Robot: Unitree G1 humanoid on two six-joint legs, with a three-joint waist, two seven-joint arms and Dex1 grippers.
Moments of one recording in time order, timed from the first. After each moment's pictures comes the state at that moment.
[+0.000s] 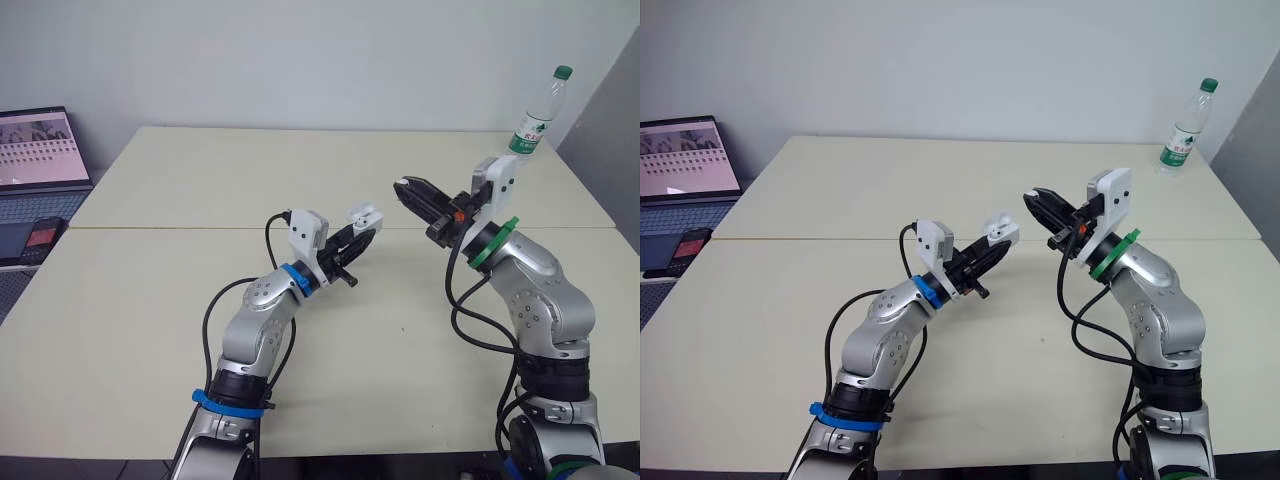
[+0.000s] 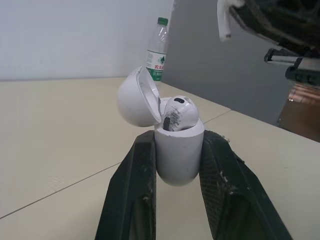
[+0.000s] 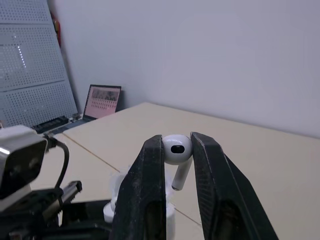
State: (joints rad) left arm -0.44 0.07 -0.08 -0.01 -0.34 0.29 -0.60; right arm -0.52 -0.27 -0.14 -0.30 0.49 0.58 0.58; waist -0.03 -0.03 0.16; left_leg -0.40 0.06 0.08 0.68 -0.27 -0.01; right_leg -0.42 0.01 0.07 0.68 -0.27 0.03
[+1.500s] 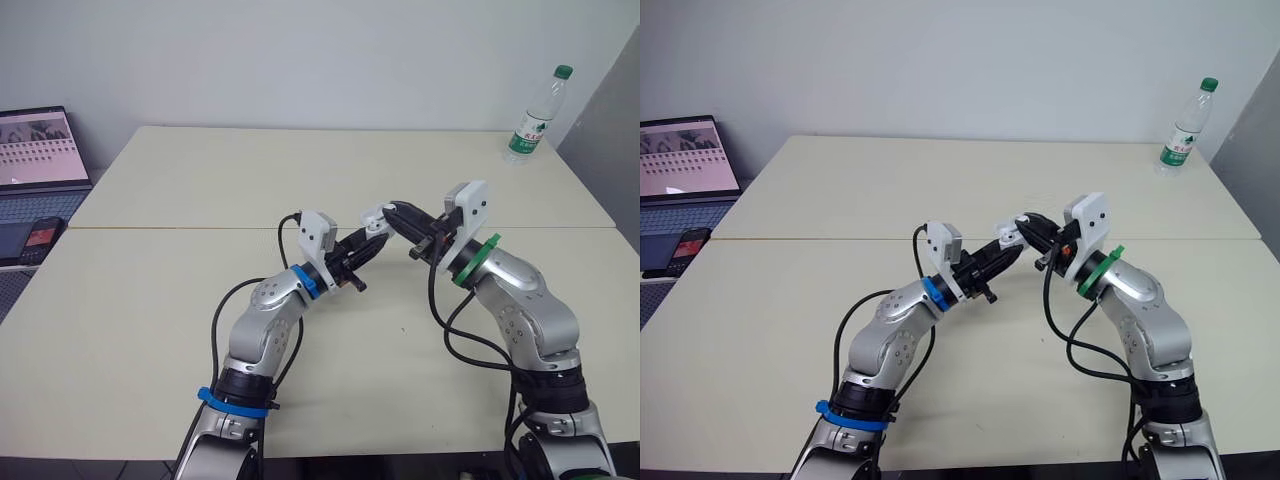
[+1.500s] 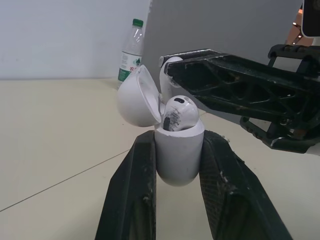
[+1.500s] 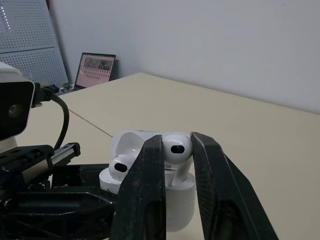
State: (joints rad) left arm -0.44 0.06 -0.11 -0.01 -0.38 0.30 -0.64; right arm -0.45 -0.33 -0.01 -0.27 0.41 0.49 0.55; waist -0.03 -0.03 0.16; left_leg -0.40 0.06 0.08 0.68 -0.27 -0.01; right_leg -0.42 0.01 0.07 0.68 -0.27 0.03
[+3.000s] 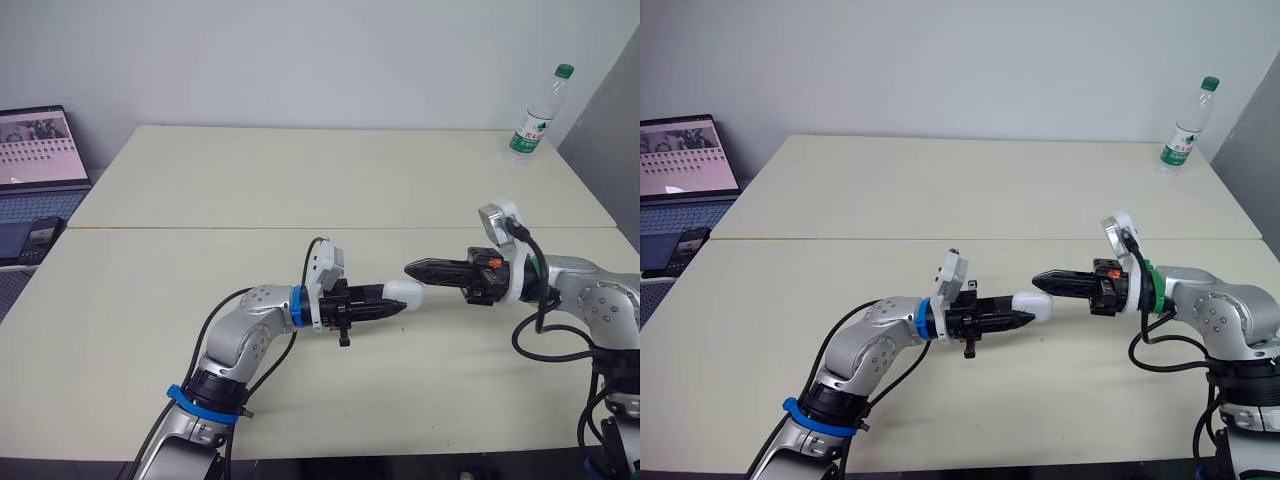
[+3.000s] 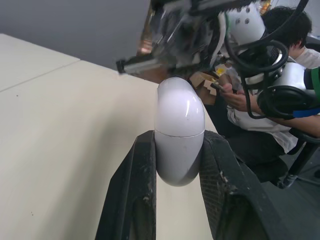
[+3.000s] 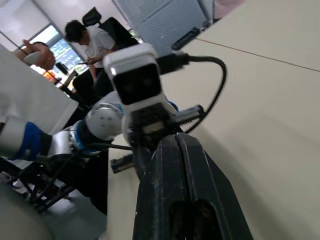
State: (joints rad) left arm -0.43 0.28 -0.23 -0.06 -0.54 0.50 -1.08; right arm -0.48 -0.71 -0.11 -0.18 0.97 1.02 1.07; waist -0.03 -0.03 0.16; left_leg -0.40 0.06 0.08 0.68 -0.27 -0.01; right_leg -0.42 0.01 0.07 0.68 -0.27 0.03
